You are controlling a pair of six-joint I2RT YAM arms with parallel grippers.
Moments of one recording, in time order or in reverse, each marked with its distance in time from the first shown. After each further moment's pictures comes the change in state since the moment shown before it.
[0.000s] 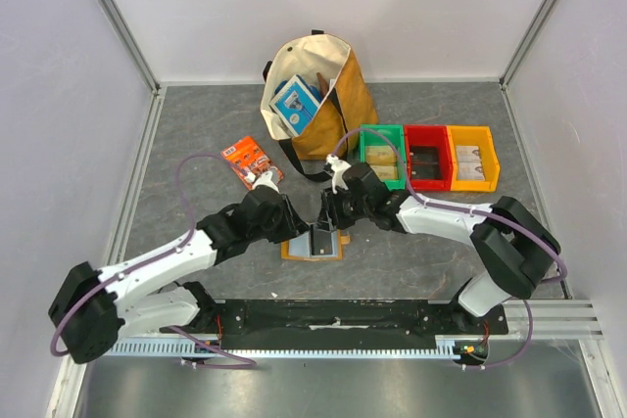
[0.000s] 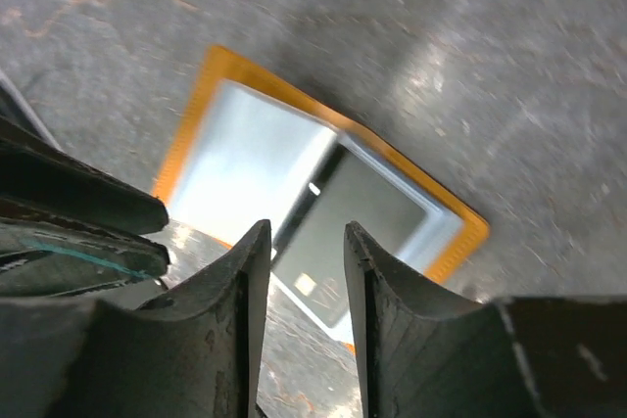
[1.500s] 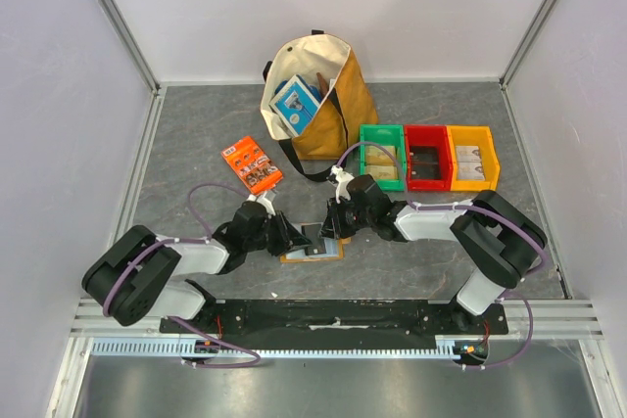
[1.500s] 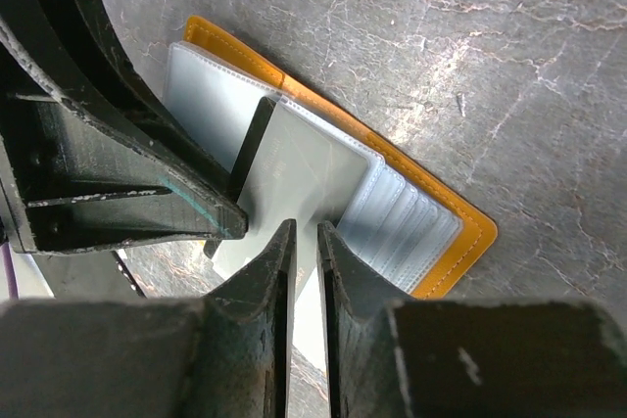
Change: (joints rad) left arm 0.186 0.340 -0.355 0.768 0.385 -0.083; right arm -0.026 0.086 -0.154 0.226 -0.038 0.052
